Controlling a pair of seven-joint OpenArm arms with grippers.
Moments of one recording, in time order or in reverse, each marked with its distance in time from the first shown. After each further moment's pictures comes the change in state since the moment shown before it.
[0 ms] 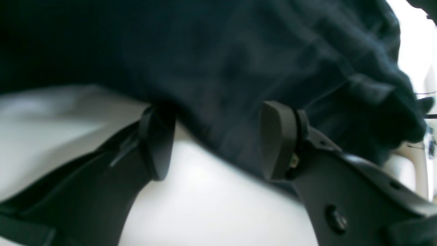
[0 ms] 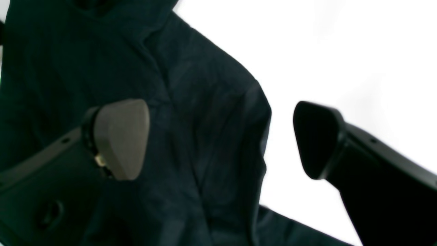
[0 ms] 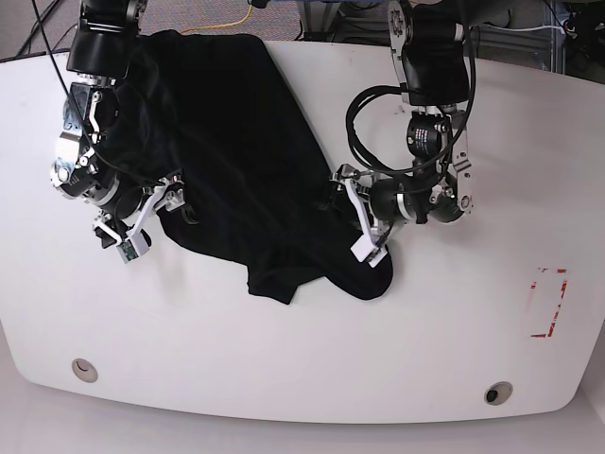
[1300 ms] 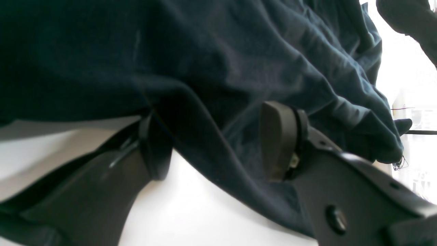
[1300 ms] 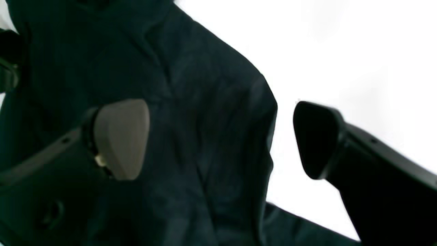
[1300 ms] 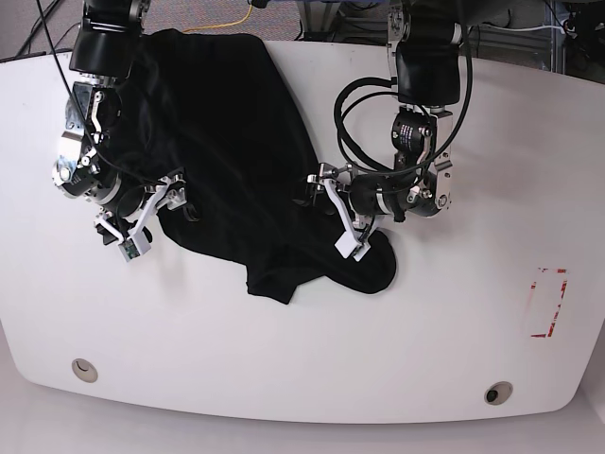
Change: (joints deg) left arm 0.2 0.0 5.1 -4.9 -1.1 8.6 -4.5; right arm 0.0 -0.9 0.2 0.0 0.2 -0.1 -2.3
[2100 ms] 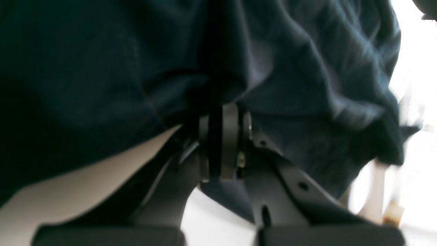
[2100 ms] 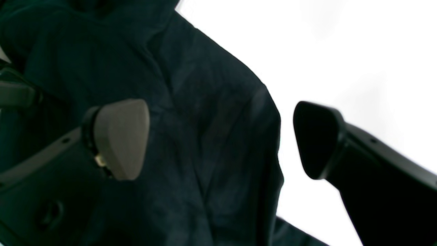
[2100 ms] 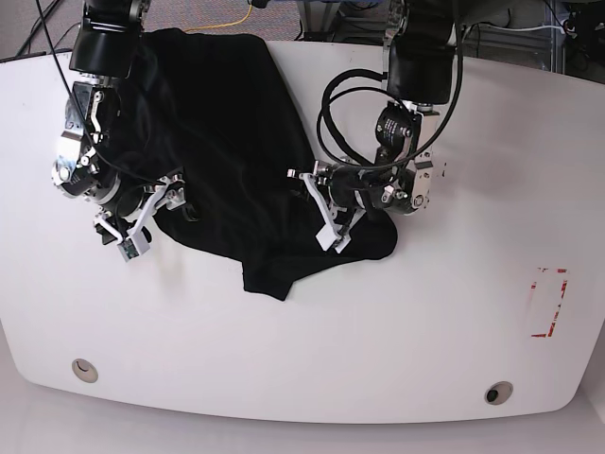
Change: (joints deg) left arm 0.2 0.3 5.9 -0.2 1.0 10.3 0.0; right arm 0.0 -0.1 0.3 0.0 0.0 0.0 0.0
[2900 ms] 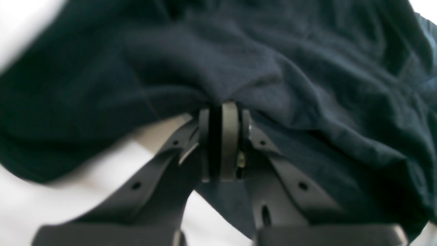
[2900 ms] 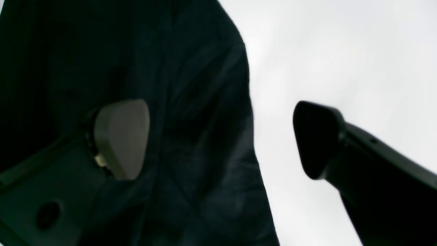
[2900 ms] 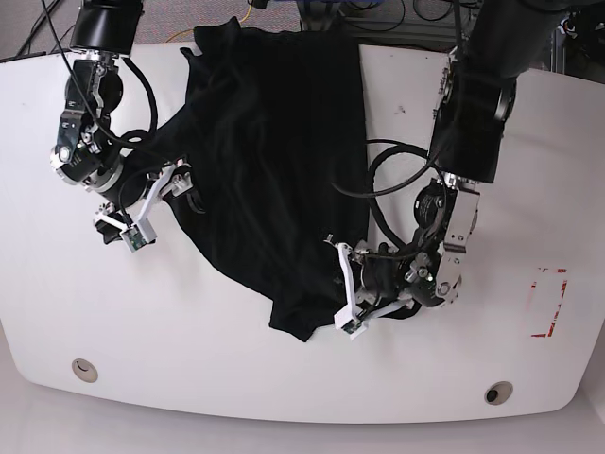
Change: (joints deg) left arm -19.6 -12.0 14.6 -0.2 3.3 -5.8 -0.3; right arm -6.2 0.0 -0.2 13.0 0.0 0.0 -0.2
